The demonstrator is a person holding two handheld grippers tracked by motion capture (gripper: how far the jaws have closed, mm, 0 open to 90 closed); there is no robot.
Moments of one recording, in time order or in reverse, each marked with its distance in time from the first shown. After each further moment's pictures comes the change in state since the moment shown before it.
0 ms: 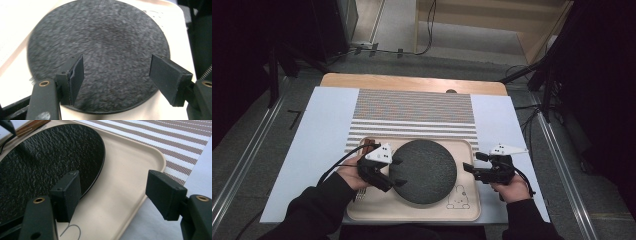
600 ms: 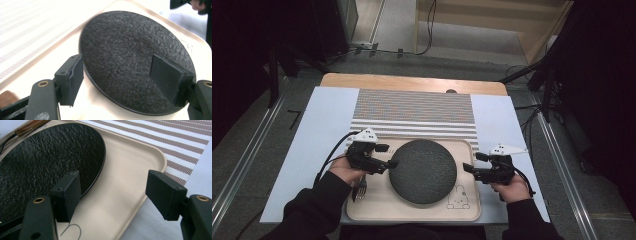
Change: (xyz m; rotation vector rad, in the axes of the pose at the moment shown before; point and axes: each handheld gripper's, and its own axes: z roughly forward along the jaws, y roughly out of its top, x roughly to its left) left arm 0.028 -0.010 -0.023 -0.097 0.136 -0.309; right arm 0.000 0.000 0.000 0.004 0.002 -0.002
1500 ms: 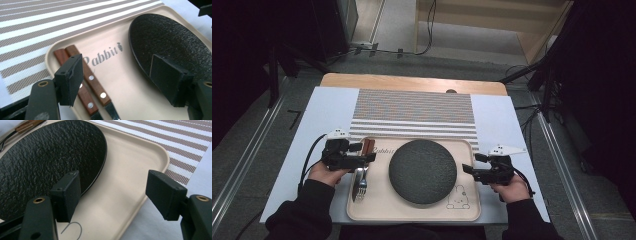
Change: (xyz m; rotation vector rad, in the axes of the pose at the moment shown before) left arm 0.024 -0.033 -0.041 -0.046 0.197 -0.228; right arm 0.000 -0.001 0.002 0.015 0.007 0.000
